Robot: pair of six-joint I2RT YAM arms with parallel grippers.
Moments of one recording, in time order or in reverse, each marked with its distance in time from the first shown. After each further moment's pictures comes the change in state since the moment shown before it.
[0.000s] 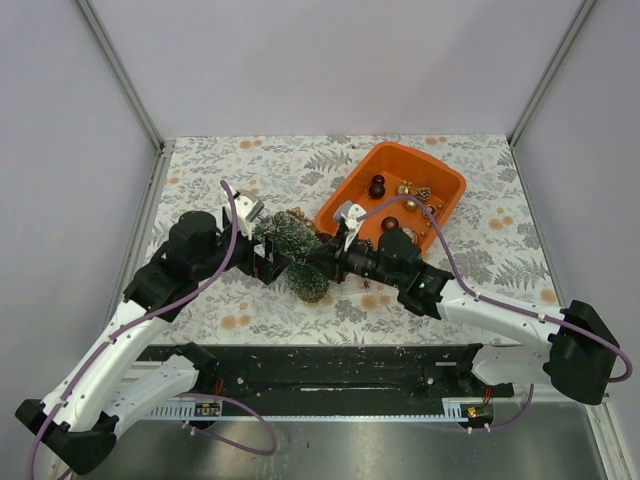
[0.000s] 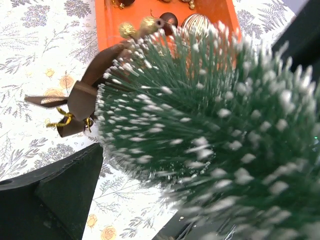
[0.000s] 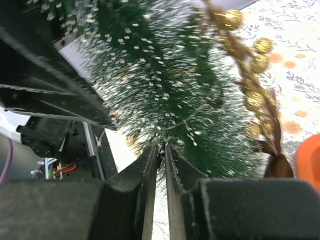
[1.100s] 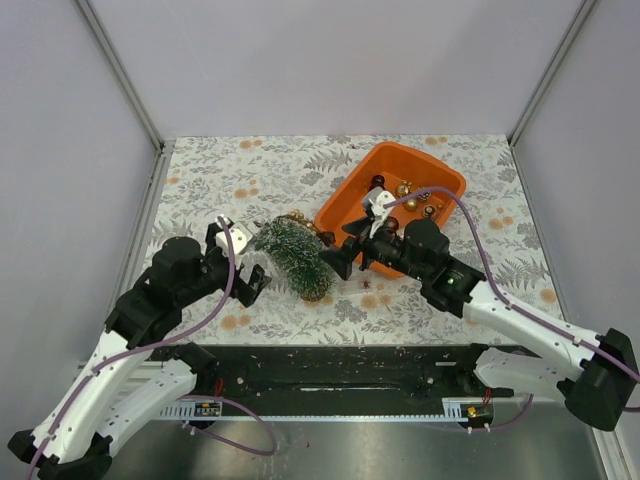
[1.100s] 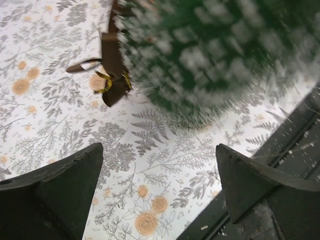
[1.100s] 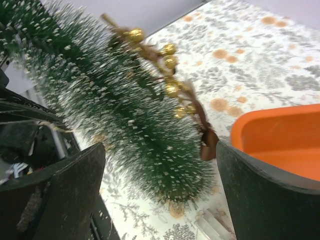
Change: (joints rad) left arm -0.002 -0.161 -0.087 -0.105 -0.112 0.265; right arm -0.077 -0.192 0.019 -0.232 0.106 -0.059
